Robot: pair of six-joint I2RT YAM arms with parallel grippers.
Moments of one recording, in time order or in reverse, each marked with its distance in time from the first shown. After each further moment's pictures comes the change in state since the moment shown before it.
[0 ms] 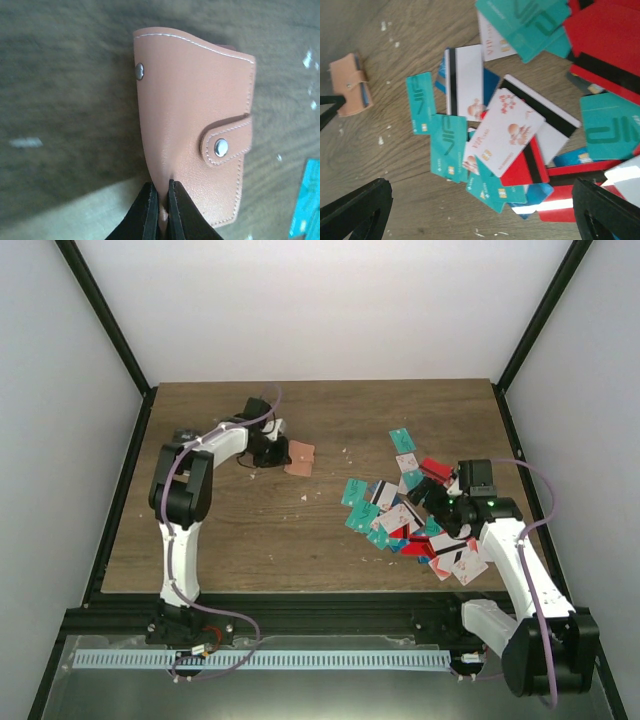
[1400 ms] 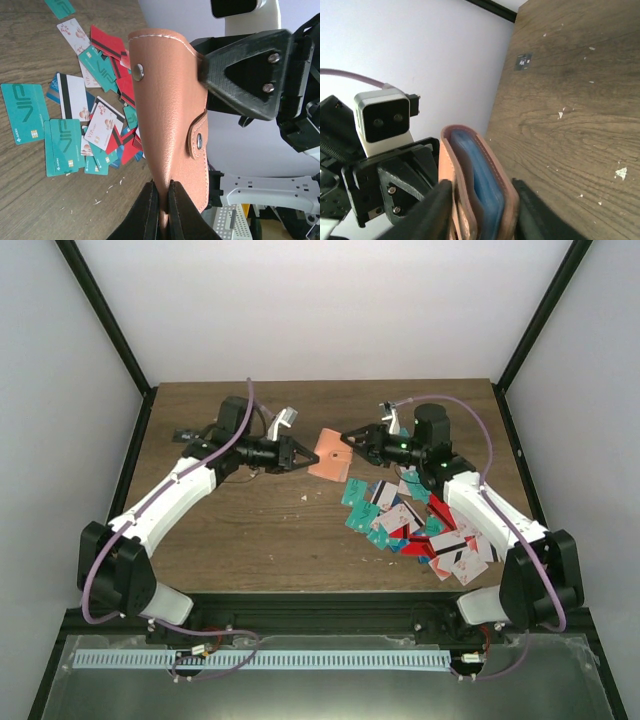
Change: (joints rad) left arm -0.154 -0.714 -0.389 0.208 0.488 -0.275; right arm 0.299 0.367 0.264 0.793 -0.484 0.269
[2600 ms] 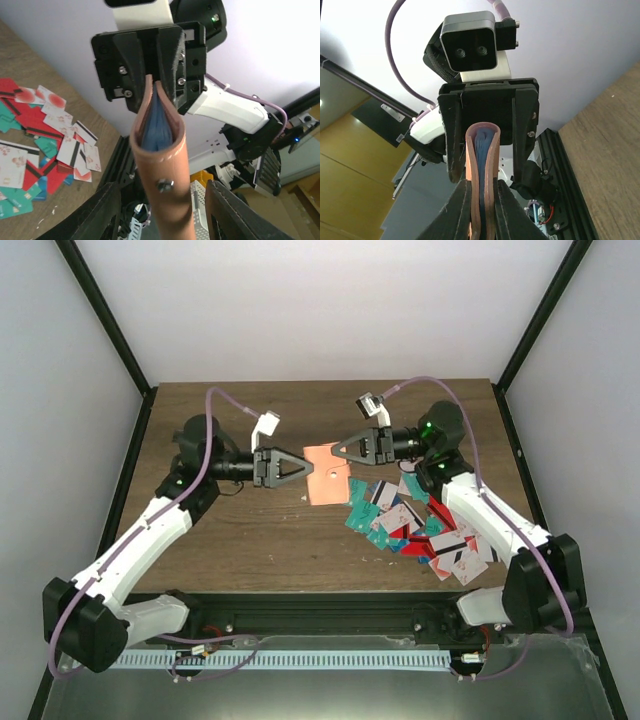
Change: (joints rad) left arm -0.011 -0.307 -0.230 0.472 0.202 -0.204; right arm 0.039 -0.016 0.024 0.520 -0.532 0.238
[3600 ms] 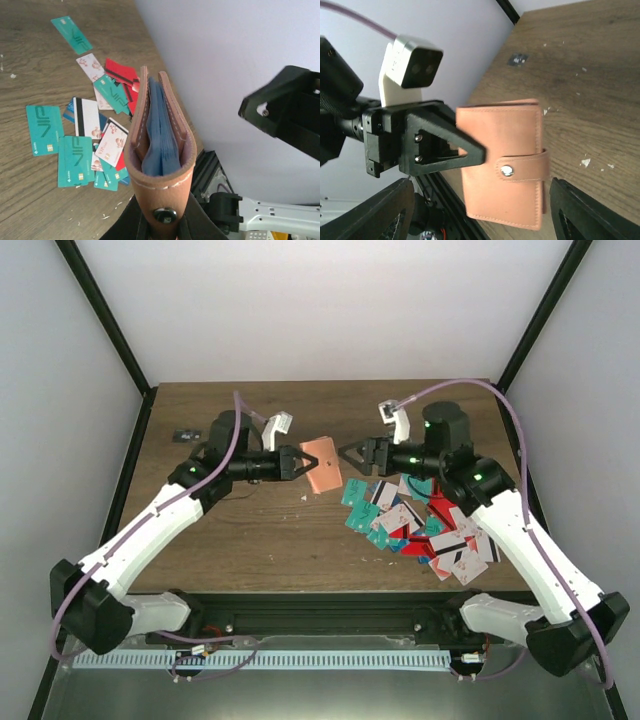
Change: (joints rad) left arm -0.106 0.078 0.136 -0.417 -0.480 0.137; right arm 0.084 -0.238 0.211 -1.088 0.719 -0.659
